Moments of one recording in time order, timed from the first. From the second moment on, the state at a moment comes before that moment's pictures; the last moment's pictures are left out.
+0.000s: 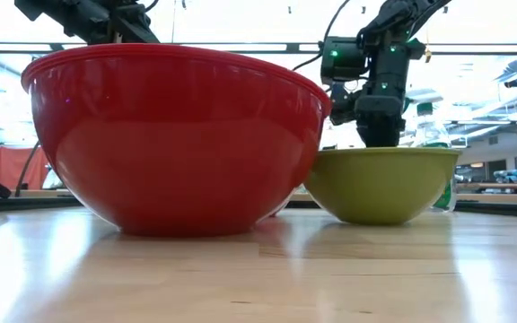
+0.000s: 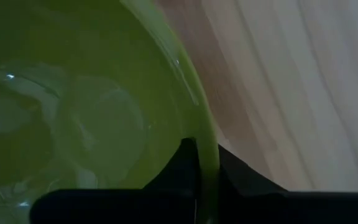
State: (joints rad) left arm 0.21 0.80 0.71 -0.43 0.09 -0.69; right arm -0.27 1.63 1.03 -0.81 -0.04 0.16
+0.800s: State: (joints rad) left arm 0.22 0.63 0.71 -0.40 0.07 -0.64; right arm -0.29 1.63 1.50 -1.39 -0.06 0.07
